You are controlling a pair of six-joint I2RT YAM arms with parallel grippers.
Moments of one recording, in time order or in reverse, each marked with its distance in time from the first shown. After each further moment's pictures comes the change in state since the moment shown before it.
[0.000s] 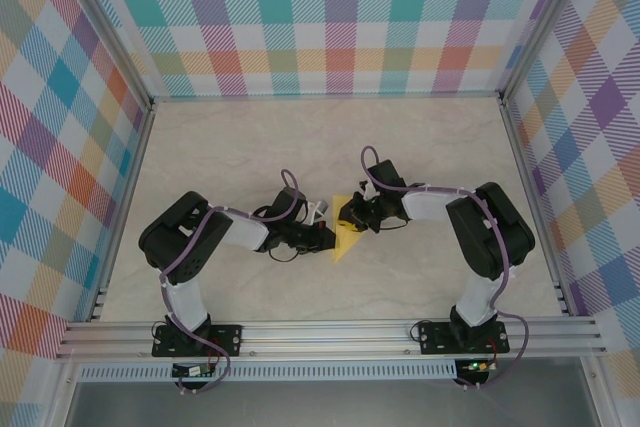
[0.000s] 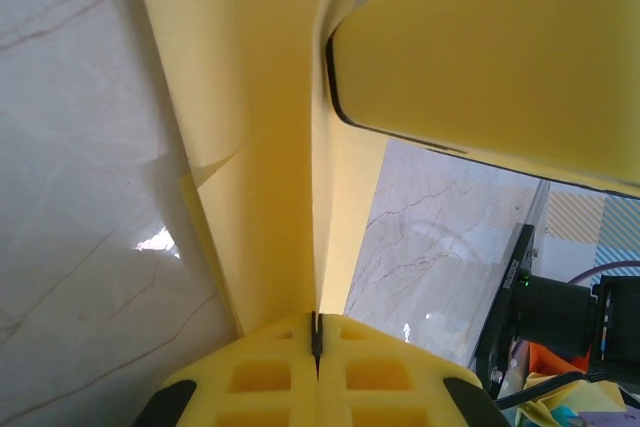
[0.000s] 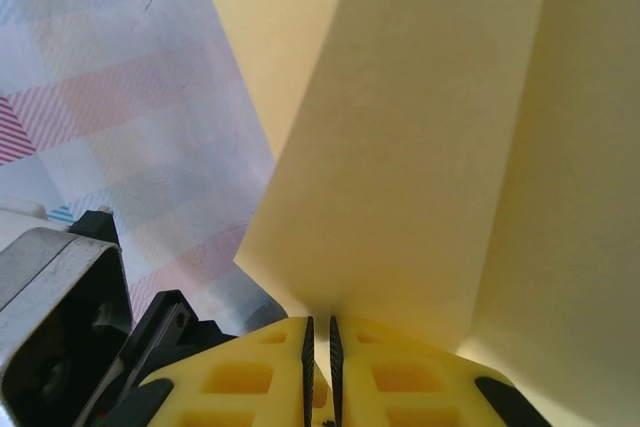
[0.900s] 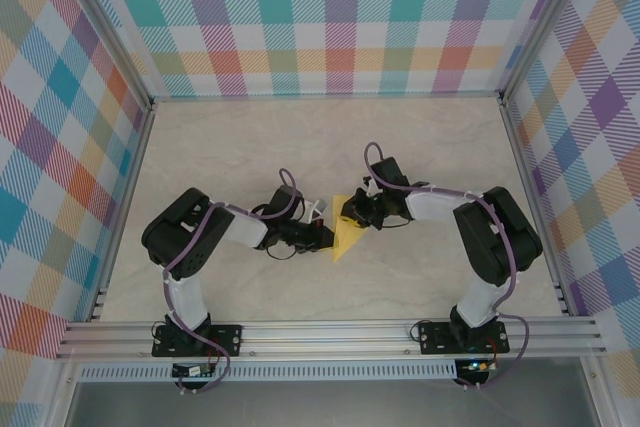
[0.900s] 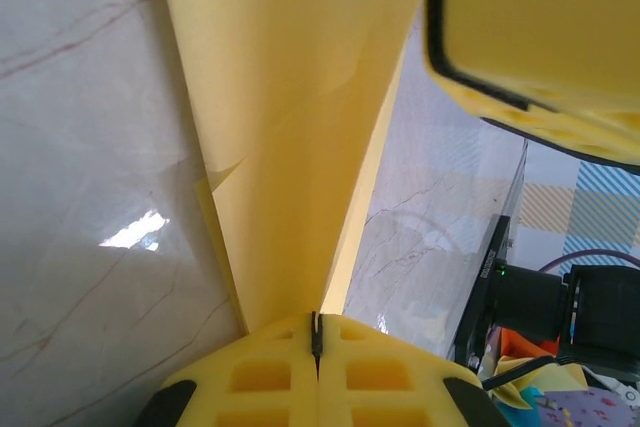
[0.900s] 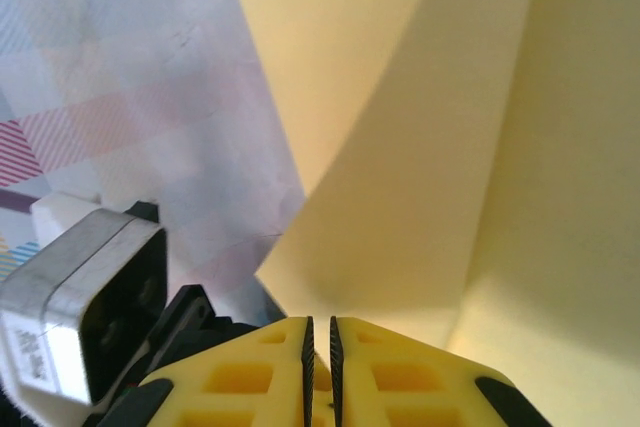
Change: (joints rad) left arm 0.034 0.034 0.009 0.023 0.083 -0.009; right arm -0.006 -0.053 -0.003 -0.015 0.054 0.000
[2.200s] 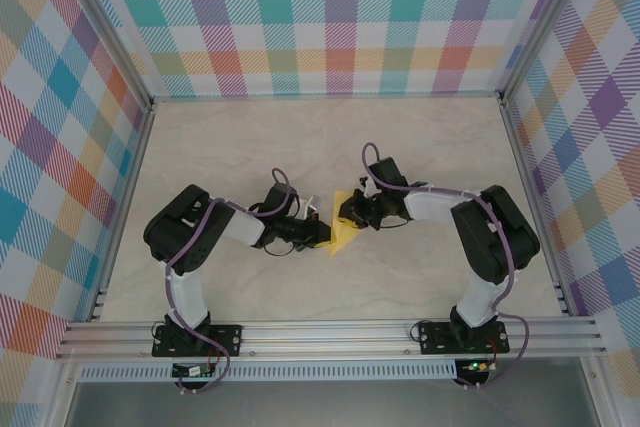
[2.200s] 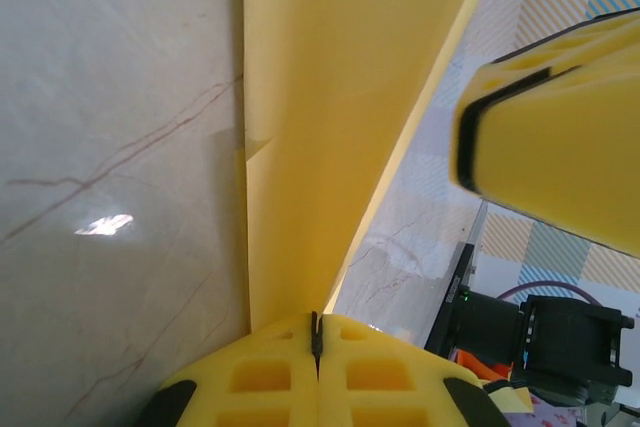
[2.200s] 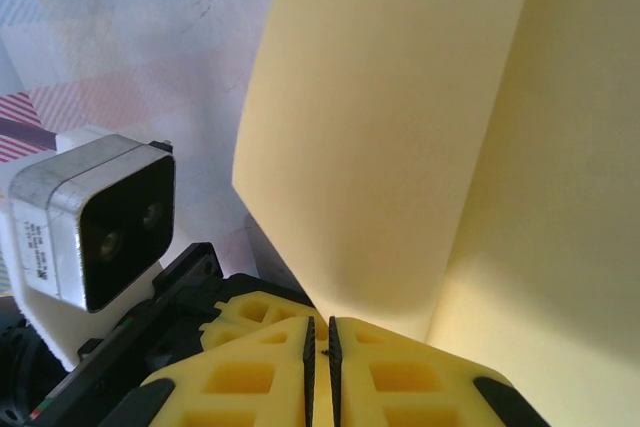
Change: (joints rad) left arm 0.048 0.031 -0.010 0.081 0.038 -0.108; right arm 0.006 0.025 0.004 0.018 -0.048 -0.022
